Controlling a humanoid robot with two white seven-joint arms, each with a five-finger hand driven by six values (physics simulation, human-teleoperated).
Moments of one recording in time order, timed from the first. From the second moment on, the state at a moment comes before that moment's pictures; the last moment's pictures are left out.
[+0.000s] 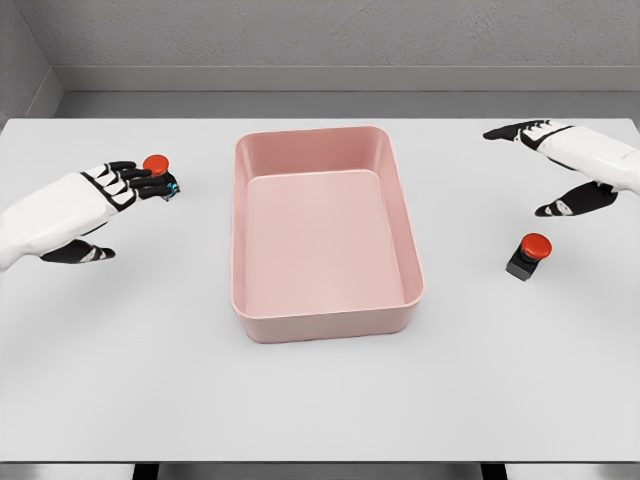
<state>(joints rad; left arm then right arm) -0.13 0.86 -0.14 -1.67 -0.50 -0.61 -0.24 -0.53 -1.05 0.59 -1.56 0.03 -0.39 0.29</state>
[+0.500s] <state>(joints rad) -0.13 0.86 -0.14 -1.67 -0.50 -0.61 -0.24 -0.54 -1.11 0.60 -1.56 0.04 -0.51 0.28</state>
